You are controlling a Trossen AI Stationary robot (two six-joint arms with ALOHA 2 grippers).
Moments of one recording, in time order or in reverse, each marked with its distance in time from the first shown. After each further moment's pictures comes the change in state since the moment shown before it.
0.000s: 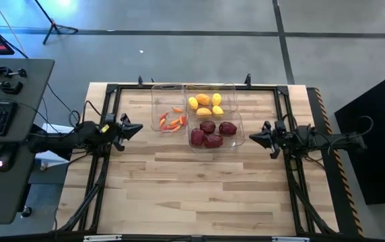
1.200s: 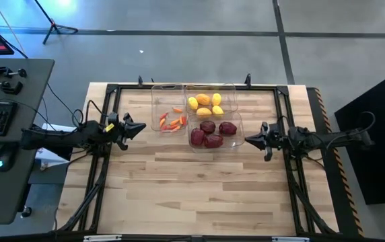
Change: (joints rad) left arm 0.010 0.211 0.002 0.219 0.000 -0.016; right arm 0.004 0.163 0.001 0.015 0.016 -0.078
